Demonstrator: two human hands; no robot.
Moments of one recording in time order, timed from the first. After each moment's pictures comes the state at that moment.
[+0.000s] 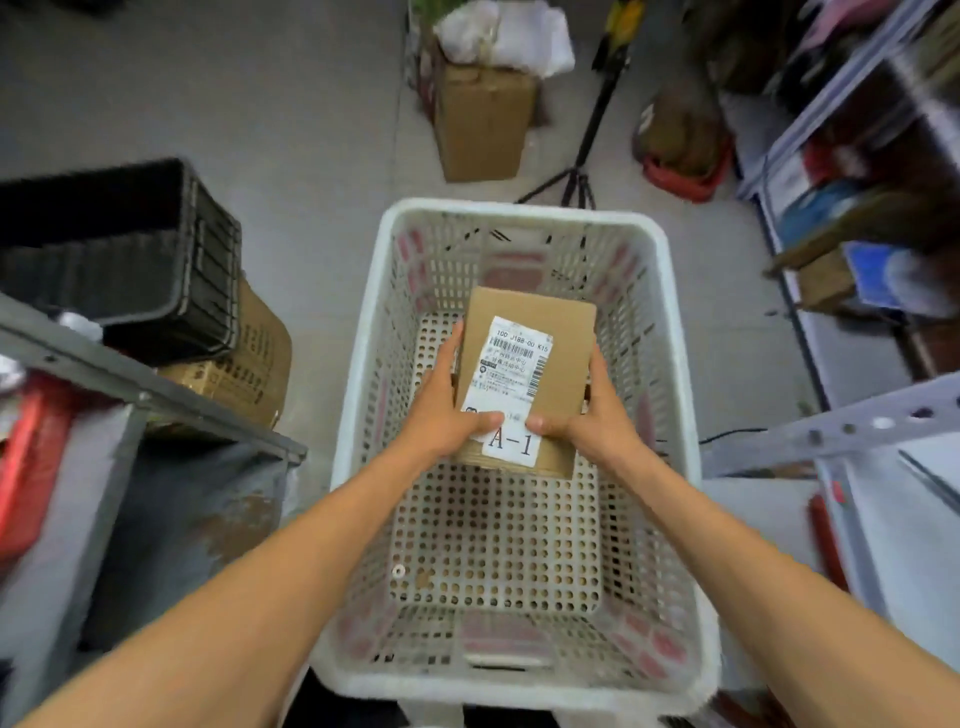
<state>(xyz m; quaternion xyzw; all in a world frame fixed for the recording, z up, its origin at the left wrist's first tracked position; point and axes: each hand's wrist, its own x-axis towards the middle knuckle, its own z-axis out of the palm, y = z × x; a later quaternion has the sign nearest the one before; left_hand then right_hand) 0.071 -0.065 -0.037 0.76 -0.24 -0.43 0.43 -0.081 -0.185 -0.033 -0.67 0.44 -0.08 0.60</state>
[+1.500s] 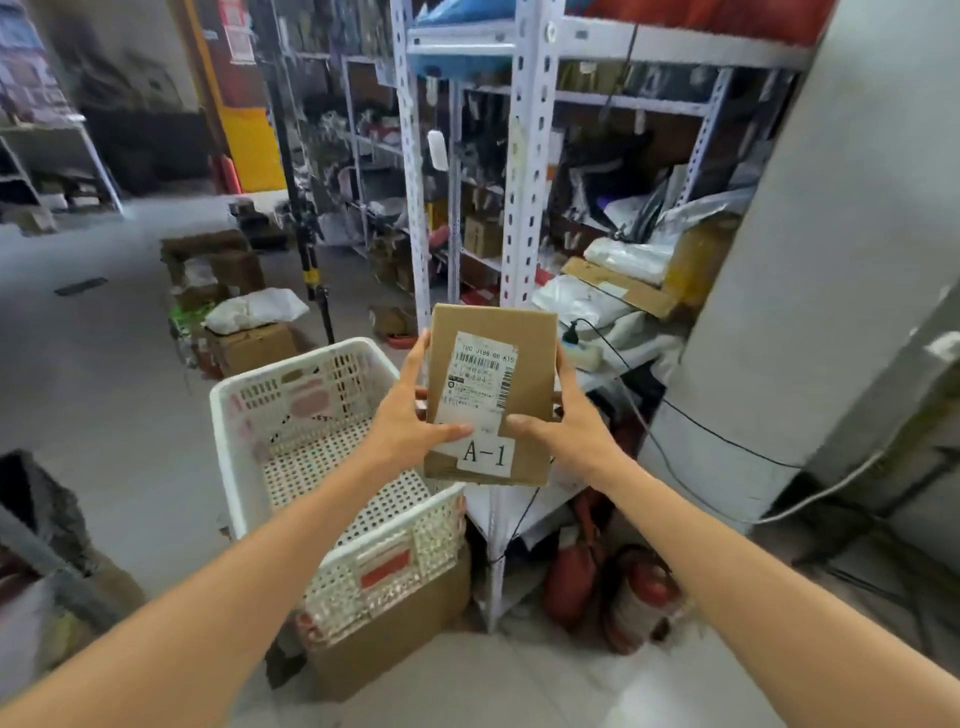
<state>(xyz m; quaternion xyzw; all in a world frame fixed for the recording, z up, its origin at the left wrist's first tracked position) -0.218 0.166 0.236 0.56 -0.60 -0.36 0.44 -0.431 0.145 0.232 -0.67 0.49 -0.39 0.40</state>
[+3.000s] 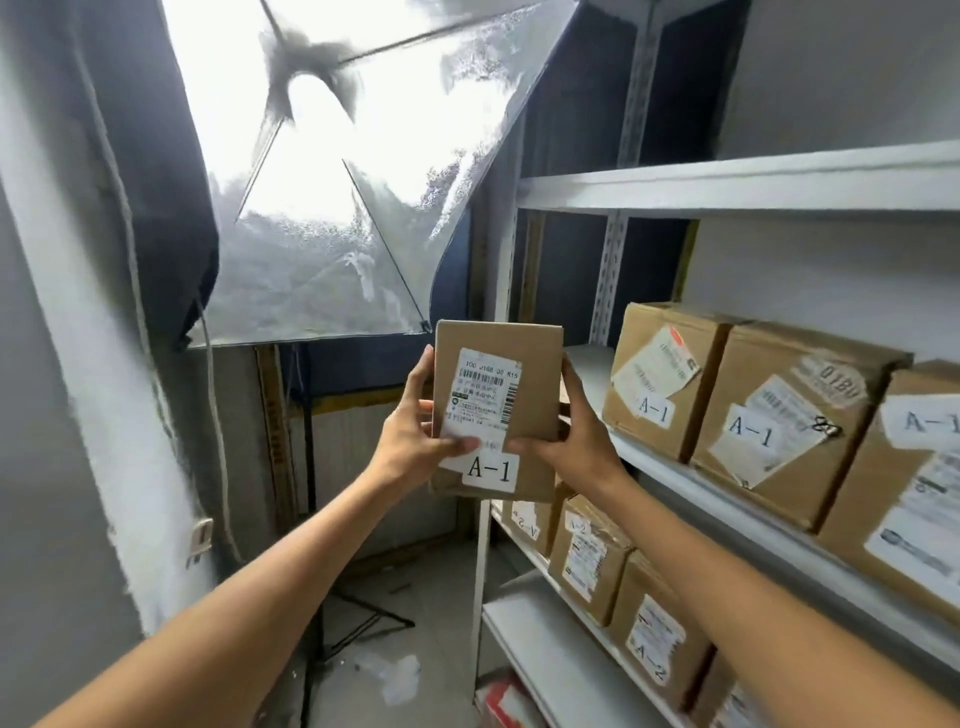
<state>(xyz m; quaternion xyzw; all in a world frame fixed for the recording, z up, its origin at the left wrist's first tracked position) -0.953 0.120 0.393 -0.06 -0.78 -0.59 0.20 -1.002 0.315 0.392 -0.23 0.81 -0.54 -0.11</state>
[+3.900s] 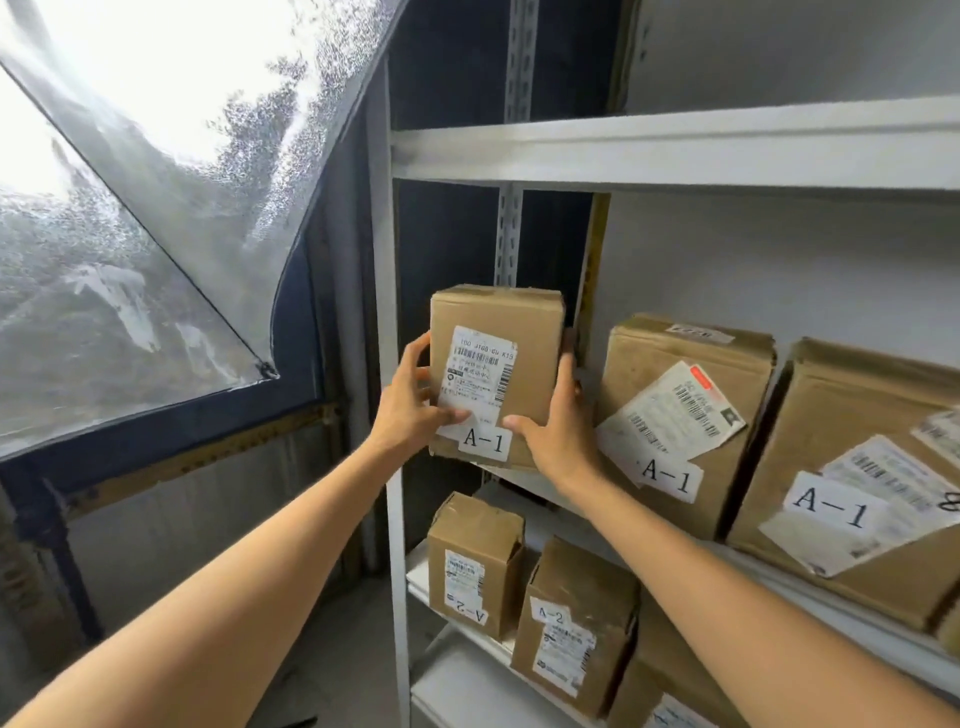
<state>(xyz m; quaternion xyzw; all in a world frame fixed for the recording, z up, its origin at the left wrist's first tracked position) -1.279 0.132 0.410 -0.20 -0.78 -0.58 0.13 -1.224 0.297 0.398 0.02 0.85 -0.45 -0.27</state>
